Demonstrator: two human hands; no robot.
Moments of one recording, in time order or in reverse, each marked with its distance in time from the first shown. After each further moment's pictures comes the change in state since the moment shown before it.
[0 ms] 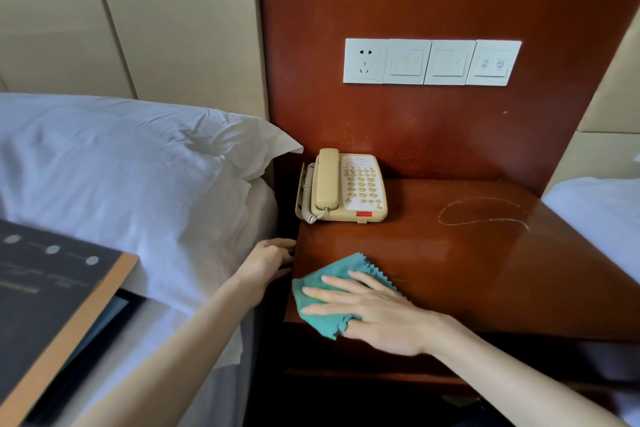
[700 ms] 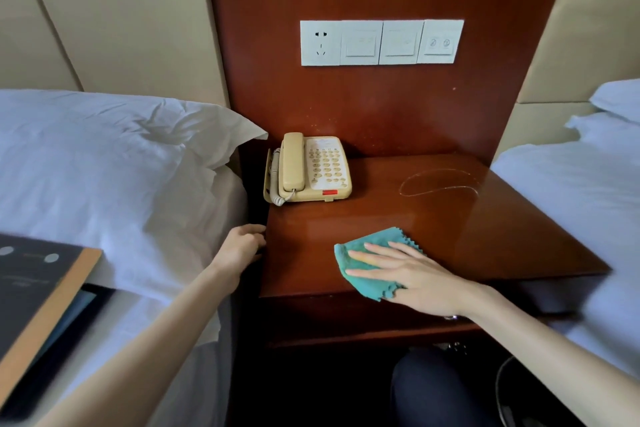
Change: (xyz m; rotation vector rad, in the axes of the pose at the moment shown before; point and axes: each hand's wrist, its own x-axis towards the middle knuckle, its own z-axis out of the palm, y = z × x) left_hand -0.004 -0.008 0.000 0.126 0.019 0.050; right_hand -0.096 0.017 -0.019 -0.103 0.005 0.239
